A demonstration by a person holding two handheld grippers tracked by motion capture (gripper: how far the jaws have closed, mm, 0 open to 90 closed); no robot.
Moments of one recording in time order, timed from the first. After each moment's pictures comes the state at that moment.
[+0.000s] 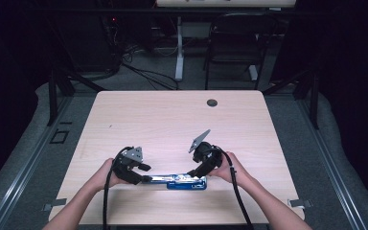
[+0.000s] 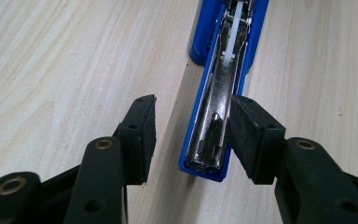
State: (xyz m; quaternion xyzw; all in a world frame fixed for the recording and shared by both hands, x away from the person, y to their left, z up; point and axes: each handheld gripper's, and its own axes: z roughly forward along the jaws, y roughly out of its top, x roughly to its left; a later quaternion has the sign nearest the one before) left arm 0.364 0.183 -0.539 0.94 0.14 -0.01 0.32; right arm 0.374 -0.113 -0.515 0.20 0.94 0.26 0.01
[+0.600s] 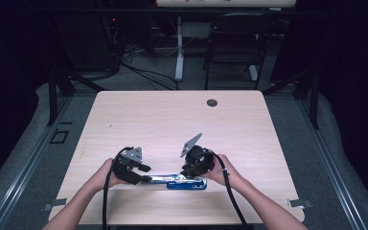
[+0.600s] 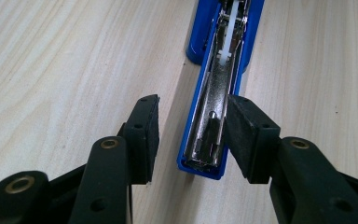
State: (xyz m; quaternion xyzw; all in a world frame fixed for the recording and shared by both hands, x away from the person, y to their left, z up) left arm 0.363 0.184 -0.539 0.94 0.14 -0.01 0.32; right arm 0.364 -0.088 -0.517 0.16 0.95 0.28 0.01
